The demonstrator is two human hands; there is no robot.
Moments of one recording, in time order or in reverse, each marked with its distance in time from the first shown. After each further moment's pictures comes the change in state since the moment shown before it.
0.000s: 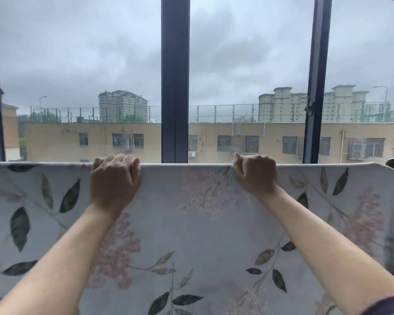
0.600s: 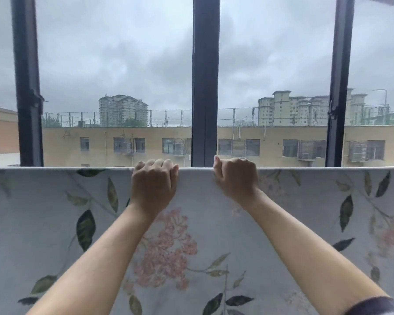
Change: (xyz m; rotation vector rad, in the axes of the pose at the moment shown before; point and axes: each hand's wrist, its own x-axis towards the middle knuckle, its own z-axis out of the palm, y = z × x) left_hand 0.001 -0.078 -0.007 -0.044 -0.024 0.130; right_hand 0.030 -0.183 -0.003 0.088 -0.073 0.011
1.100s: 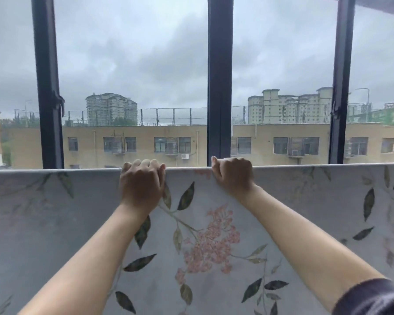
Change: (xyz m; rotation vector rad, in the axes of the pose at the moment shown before) left_hand -0.021 -0.124 -0.032 0.015 -0.038 -0.078; right_hand 0.018 -0.106 0.002 0.026 0.049 -0.047
